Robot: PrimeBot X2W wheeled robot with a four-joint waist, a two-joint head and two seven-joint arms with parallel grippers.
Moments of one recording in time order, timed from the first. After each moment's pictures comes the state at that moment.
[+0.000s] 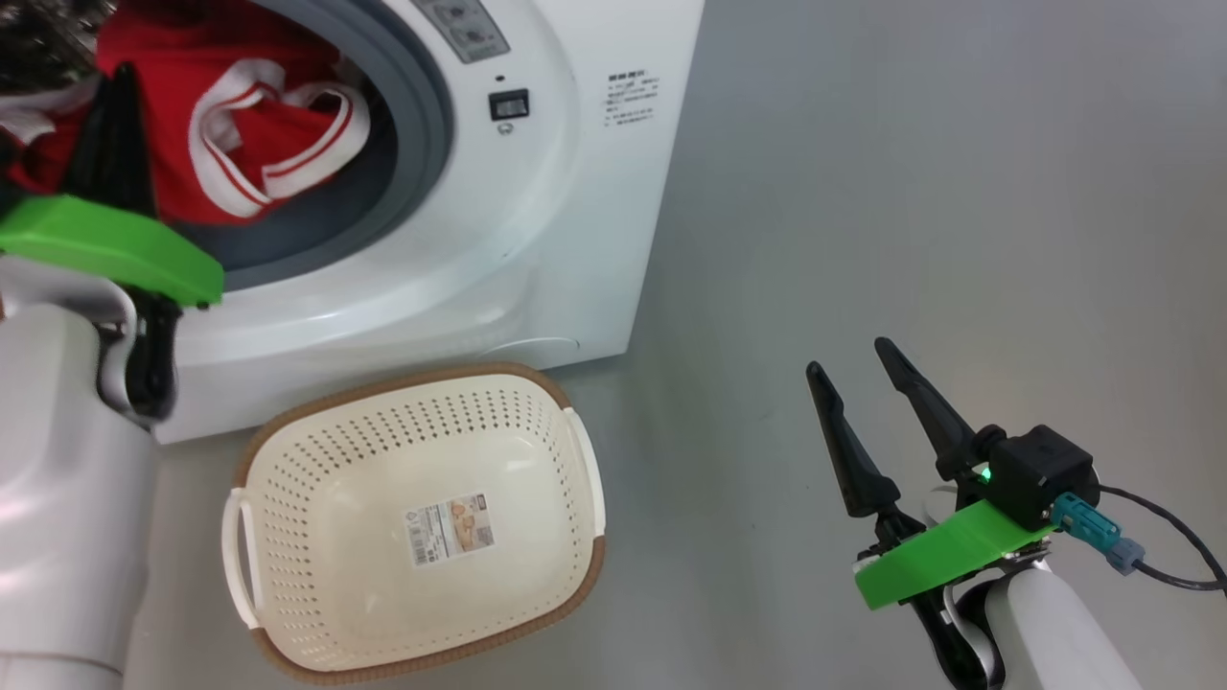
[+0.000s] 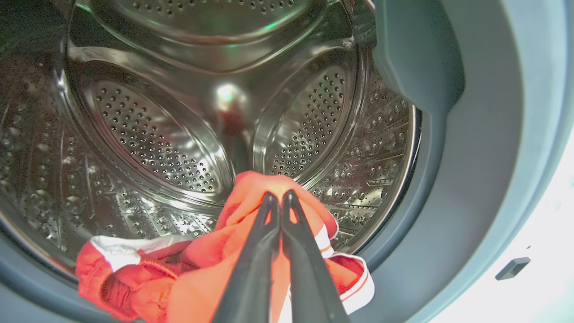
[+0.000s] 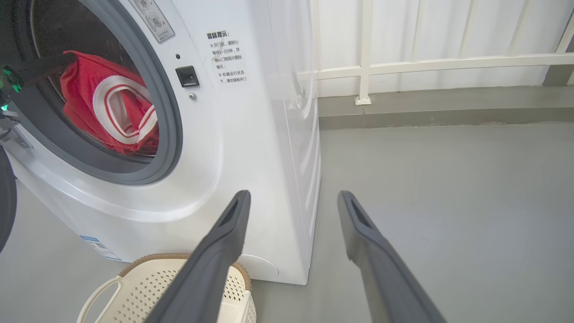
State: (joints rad) left arm -0.97 0.26 -0.30 0.82 -0.59 -0.10 -0.25; right arm -0.26 -0.10 0.18 0.16 0.26 0.13 -0.25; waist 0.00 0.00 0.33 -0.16
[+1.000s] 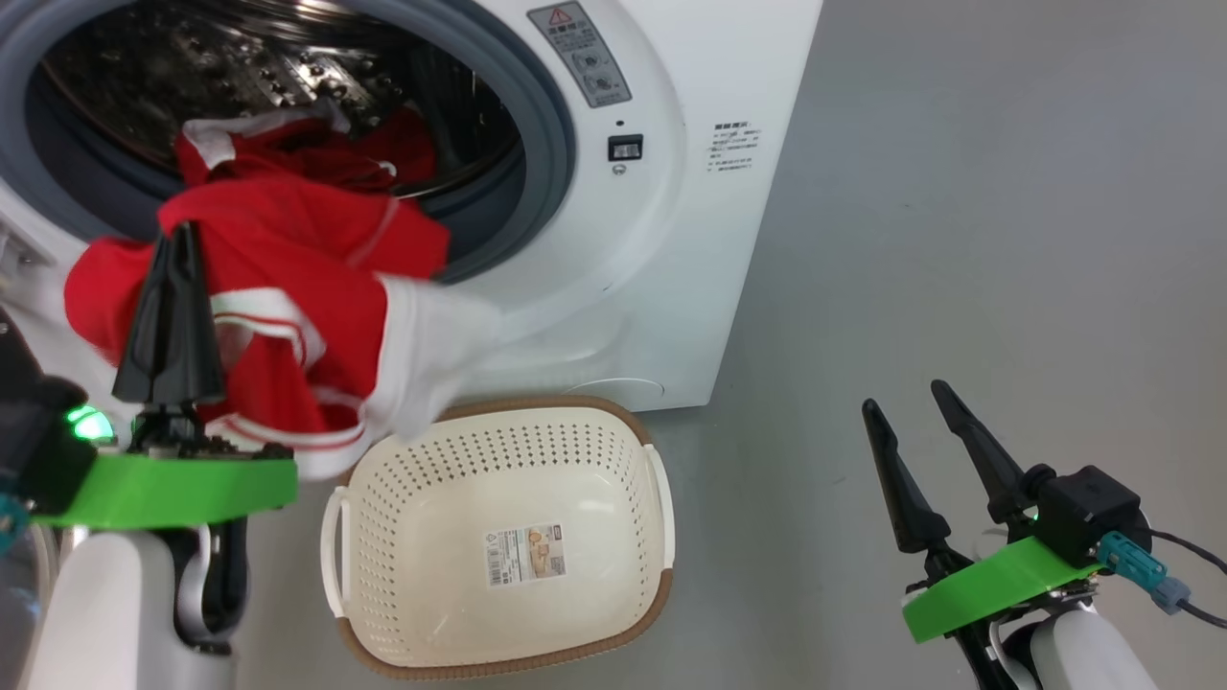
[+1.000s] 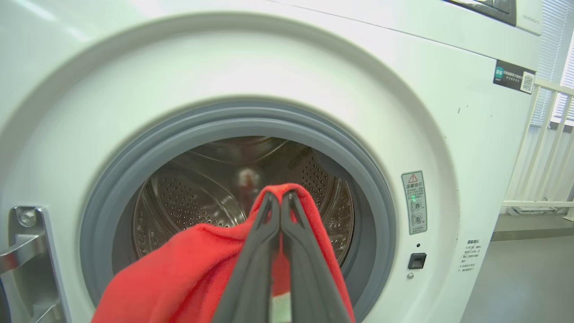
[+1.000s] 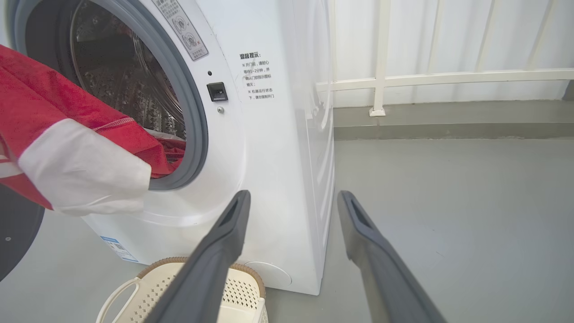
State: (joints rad) left arm -0.40 0.12 -0.04 0.09 -0.33 -0.10 -0.25; right arm -0.18 -0.13 0.11 0.16 0.26 0.13 -0.25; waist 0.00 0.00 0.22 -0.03
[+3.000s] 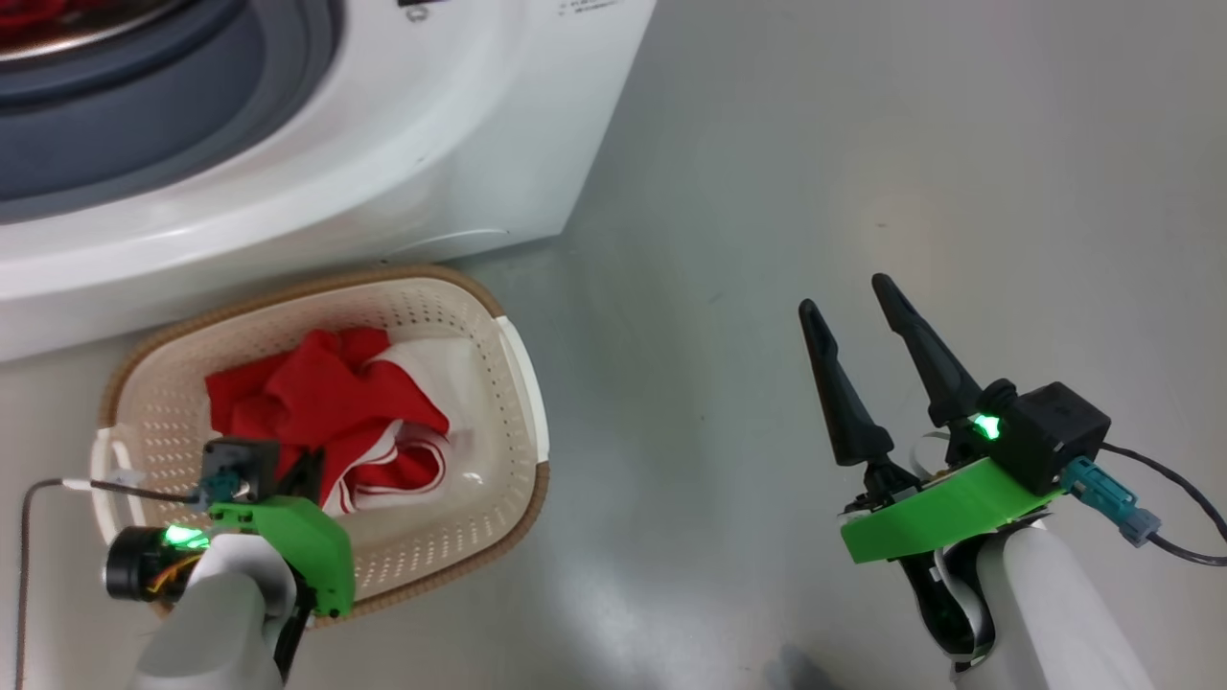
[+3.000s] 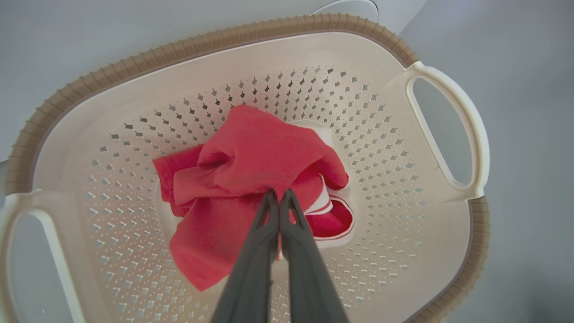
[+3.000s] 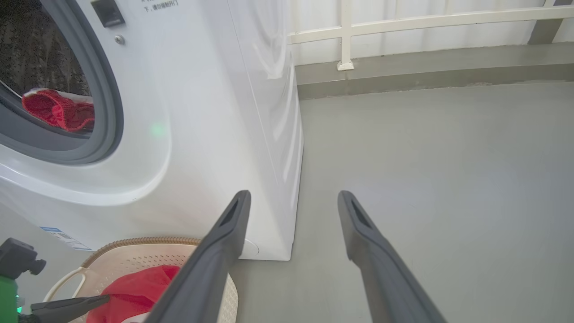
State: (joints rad) left arm -0.69 0.11 -0.29 1.19 -0.22 -0.13 -0.25; right arm -0.31 -0.06 0.16 0.10 0.26 0.13 -0.25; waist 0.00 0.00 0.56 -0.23
